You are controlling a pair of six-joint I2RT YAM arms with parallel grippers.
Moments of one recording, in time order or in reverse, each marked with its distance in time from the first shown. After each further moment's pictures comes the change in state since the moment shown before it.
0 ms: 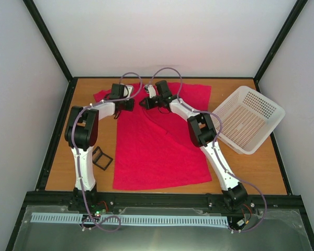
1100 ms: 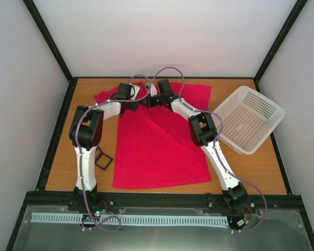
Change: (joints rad) left arm -0.072 0.034 0.051 -0.010 -0.145 0.141; right arm -0.016 0.000 -0.009 0.061 -0.065 0.069
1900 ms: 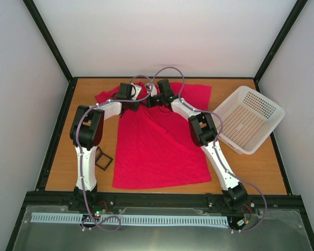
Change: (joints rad) left arm -0.008 0.011 0.014 -0.002 0.012 0.043; right arm 0.000 0.000 0.003 -0.006 0.004 -0.005
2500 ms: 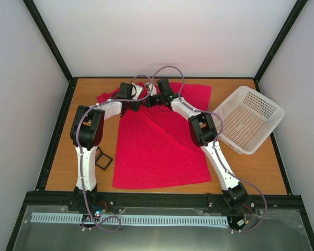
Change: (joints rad) left arm -0.005 0.000 0.010 -0.016 0.051 0.003; right arm 0.007 0.000 0.029 -0.040 0.003 -0.021
